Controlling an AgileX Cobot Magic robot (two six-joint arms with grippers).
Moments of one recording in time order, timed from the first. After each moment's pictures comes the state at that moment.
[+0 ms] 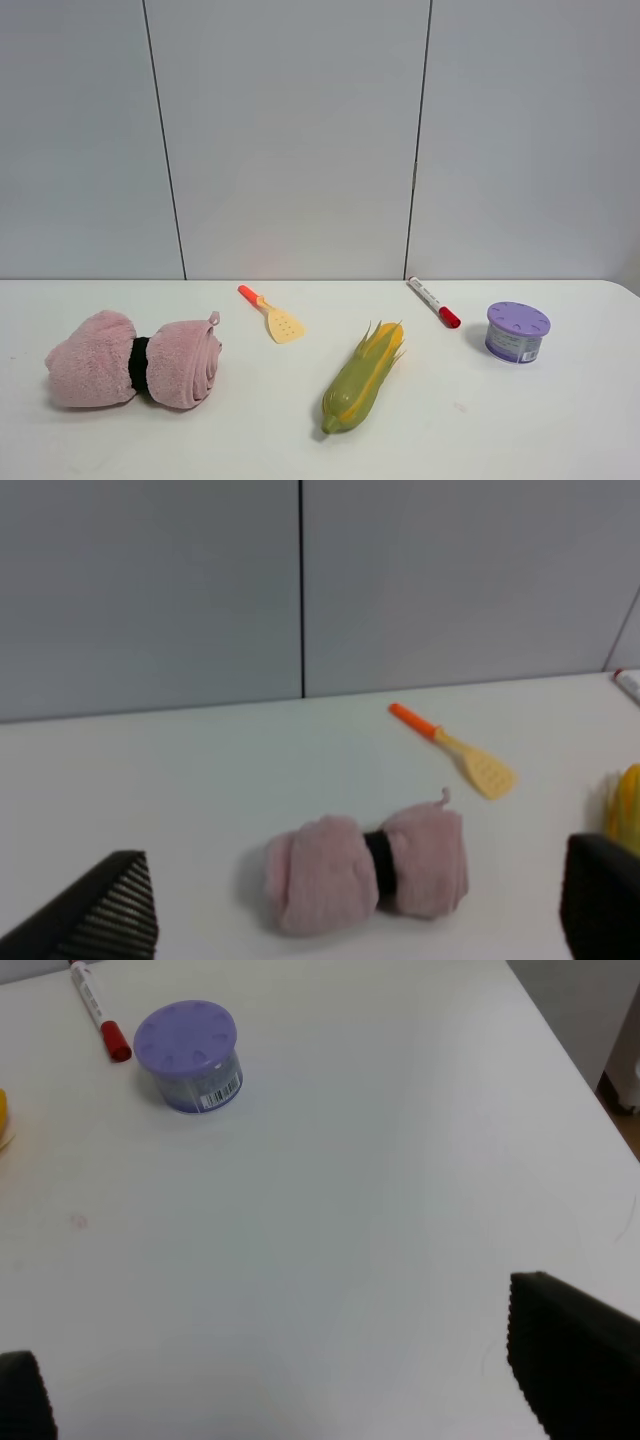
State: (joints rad) left arm 0.17 0.50 -1.13 -0.38 1.09 0.23; right arm -0.02 0.00 -0.49 0.03 1.07 0.03
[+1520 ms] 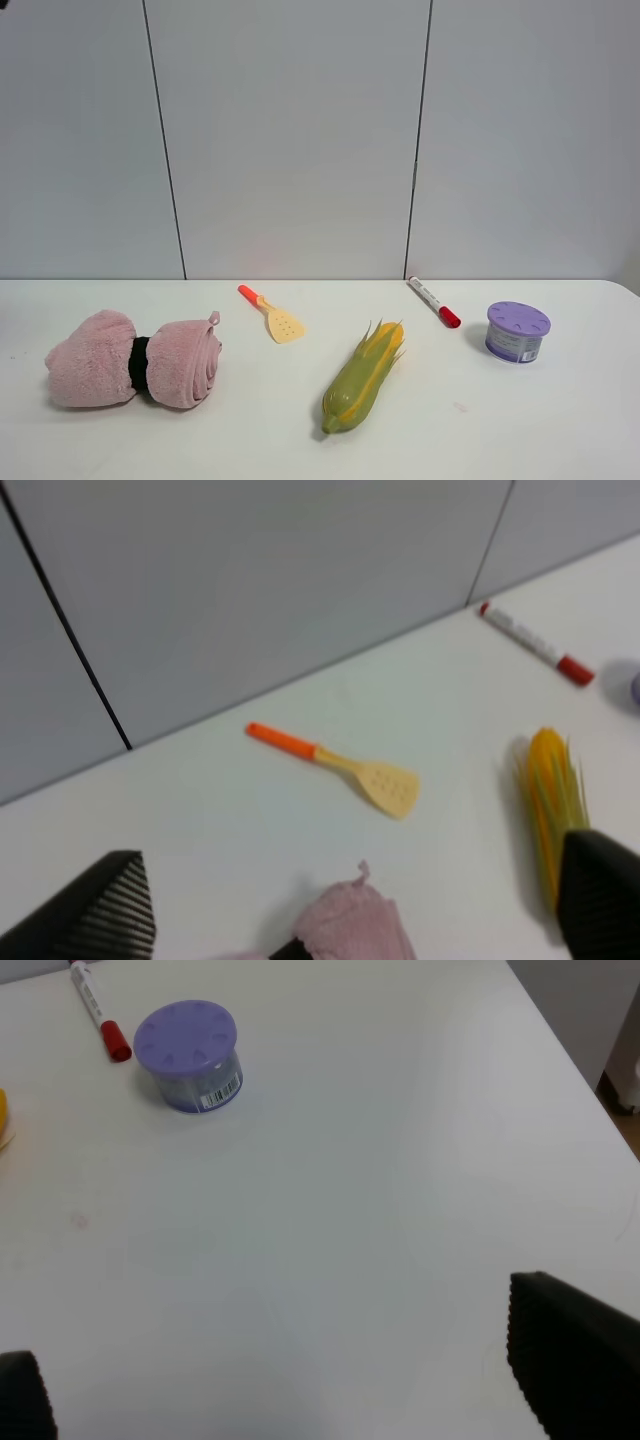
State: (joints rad) left arm -0.14 1.36 -1.56 -0.36 0.99 0.35; right arm -0.02 0.00 -0.49 0.03 1.07 0.03
